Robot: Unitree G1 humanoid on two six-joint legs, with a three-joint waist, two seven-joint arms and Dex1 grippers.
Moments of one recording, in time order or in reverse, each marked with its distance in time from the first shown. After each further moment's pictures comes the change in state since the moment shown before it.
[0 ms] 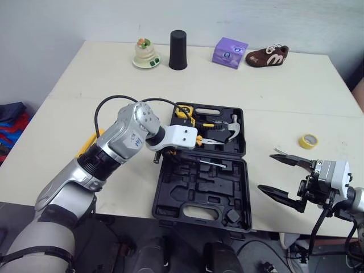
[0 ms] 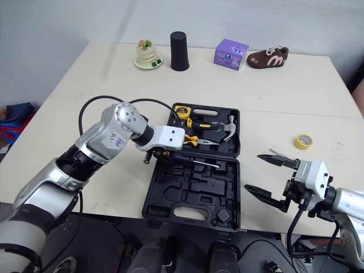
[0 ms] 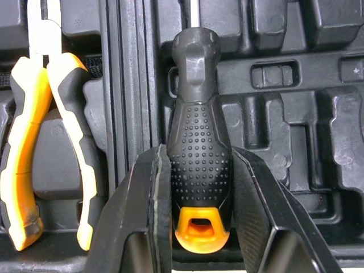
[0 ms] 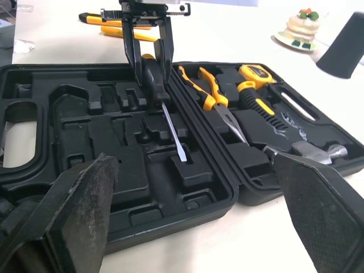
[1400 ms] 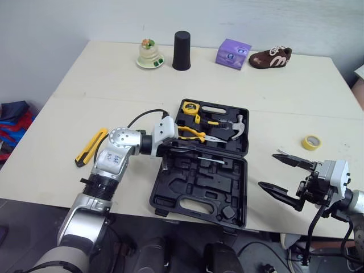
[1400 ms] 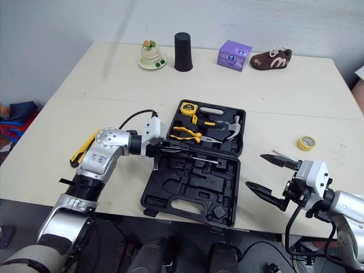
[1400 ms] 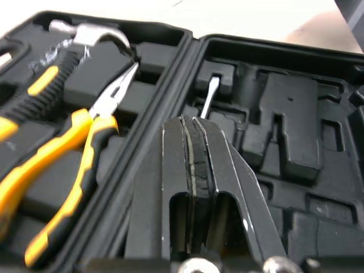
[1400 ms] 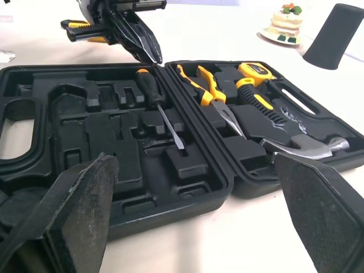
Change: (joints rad) left arm 0.316 -0.203 0.454 0.192 -0.302 -0.416 0.170; right arm 0.006 0.027 0.009 0.018 0.008 0.011 -0.058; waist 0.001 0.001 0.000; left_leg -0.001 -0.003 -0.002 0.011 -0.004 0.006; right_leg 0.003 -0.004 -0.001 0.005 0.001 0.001
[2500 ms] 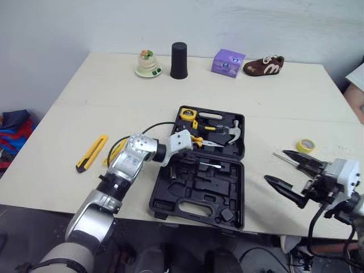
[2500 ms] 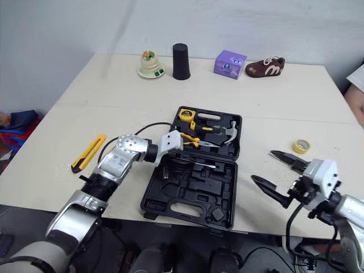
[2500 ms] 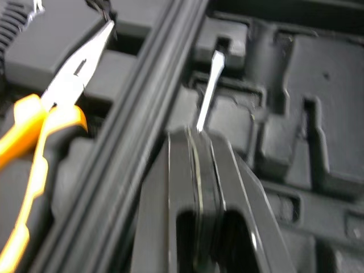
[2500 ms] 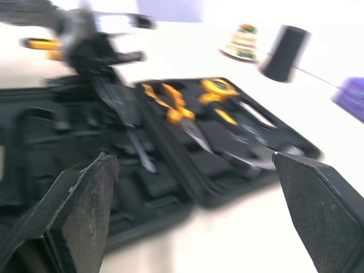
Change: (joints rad) left arm 0.009 -0.032 -0.093 0.035 0.046 0.113 0.028; right arm 0.072 0.039 -0.107 -0.005 0.003 -0.007 -0.102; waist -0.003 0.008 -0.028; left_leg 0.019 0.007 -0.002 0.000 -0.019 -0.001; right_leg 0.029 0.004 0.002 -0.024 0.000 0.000
